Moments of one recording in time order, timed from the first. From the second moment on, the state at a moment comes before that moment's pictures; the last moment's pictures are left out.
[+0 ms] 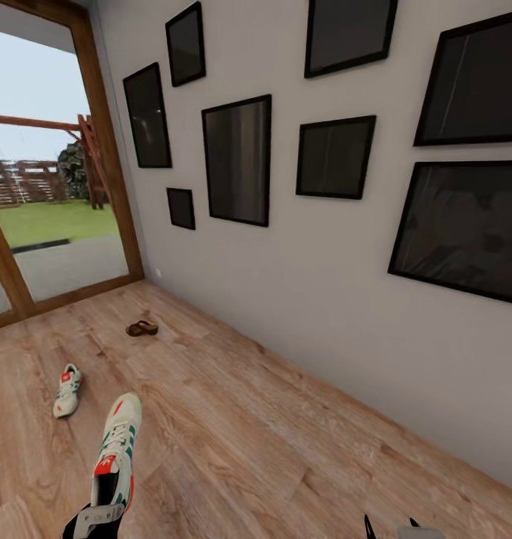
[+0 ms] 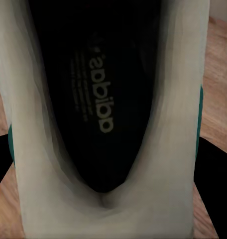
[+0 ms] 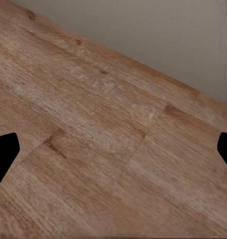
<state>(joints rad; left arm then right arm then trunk) -0.27 0.18 0.15 -0.28 0.09 -0.57 -0.21 -0.02 -0.02 -0.19 -0.71 0.12 -0.44 0.00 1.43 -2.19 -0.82</state>
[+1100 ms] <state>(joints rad) -0.27 0.17 0.15 -0.28 0.09 -0.57 -0.21 -0.02 -0.02 -0.19 -0.68 0.12 -0.43 0.00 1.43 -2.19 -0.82</state>
